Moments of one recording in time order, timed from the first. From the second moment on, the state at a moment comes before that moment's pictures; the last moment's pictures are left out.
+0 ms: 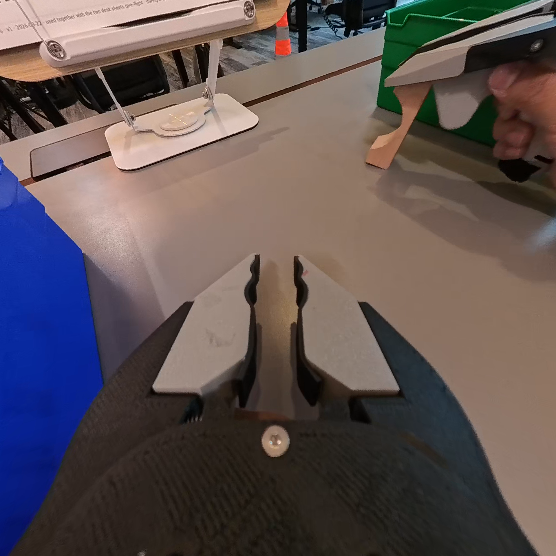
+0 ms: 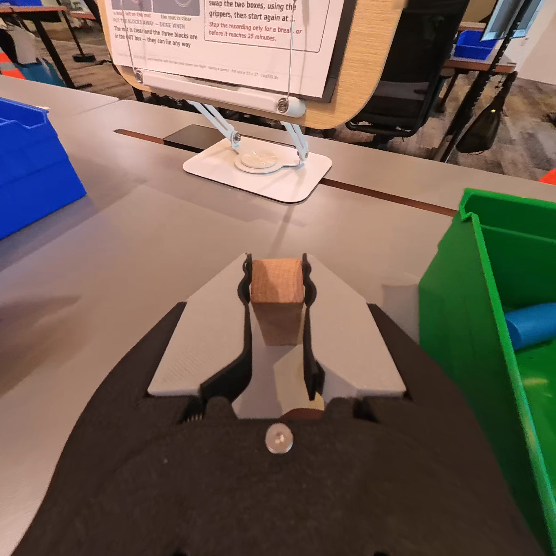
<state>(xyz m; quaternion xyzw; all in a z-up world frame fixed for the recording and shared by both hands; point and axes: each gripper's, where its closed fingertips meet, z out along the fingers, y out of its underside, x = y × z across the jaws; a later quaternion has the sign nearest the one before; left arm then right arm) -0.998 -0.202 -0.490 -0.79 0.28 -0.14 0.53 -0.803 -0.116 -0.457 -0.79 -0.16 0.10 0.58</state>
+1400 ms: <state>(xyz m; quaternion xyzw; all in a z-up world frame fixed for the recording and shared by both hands) -0.995 -0.203 -0.491 -0.78 0.29 -0.14 0.53 -0.809 -0.094 -0.501 -0.82 -0.25 0.15 0.50</state>
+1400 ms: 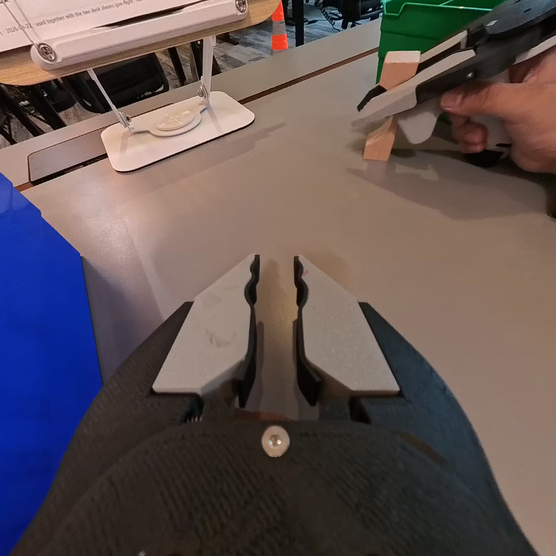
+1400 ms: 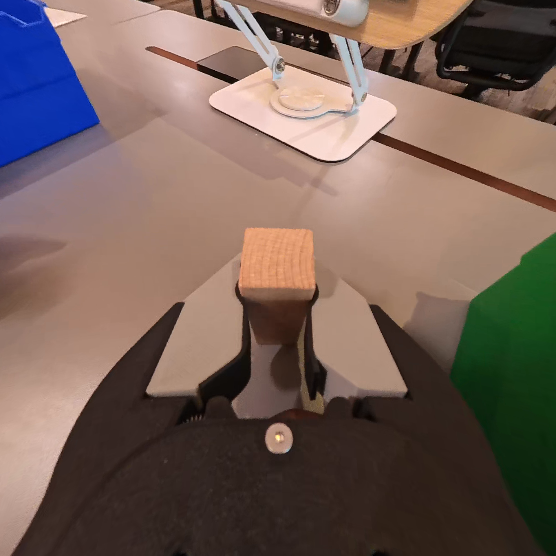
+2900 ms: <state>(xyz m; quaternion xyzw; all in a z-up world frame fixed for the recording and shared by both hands) -0.991 -0.205 -0.496 -0.78 0.32 -0.11 0.53 -0.625 -0.172 -0.418 -0.83 -0.08 -0.11 0.55</state>
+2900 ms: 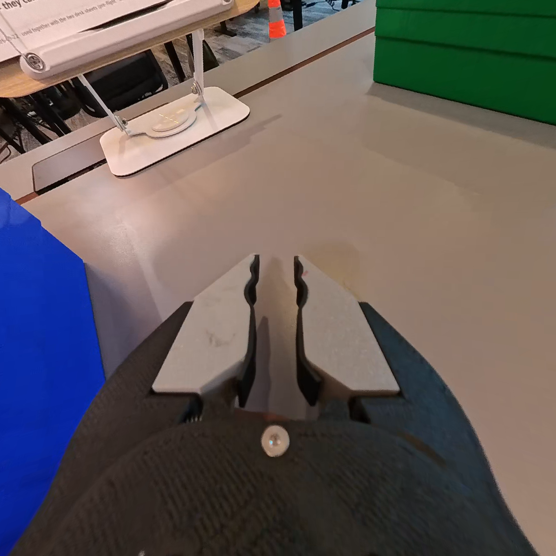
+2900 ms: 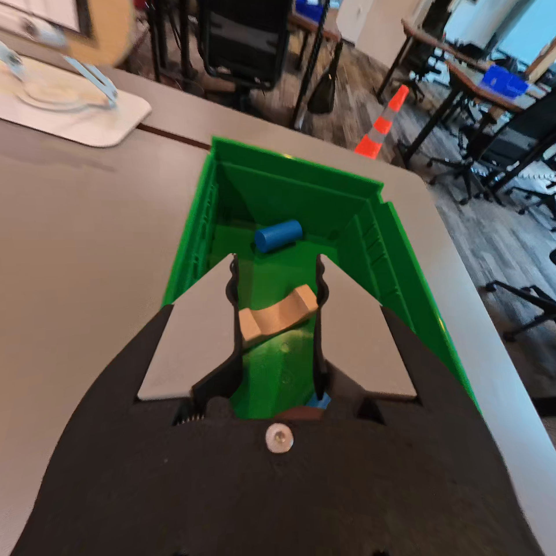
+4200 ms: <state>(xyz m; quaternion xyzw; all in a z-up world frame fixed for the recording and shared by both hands) -0.988 -0.206 -0.498 -0.78 0.33 -0.09 0.52 -0.850 -0.180 -0.479 -0.77 -0.34 -0.02 0.54</state>
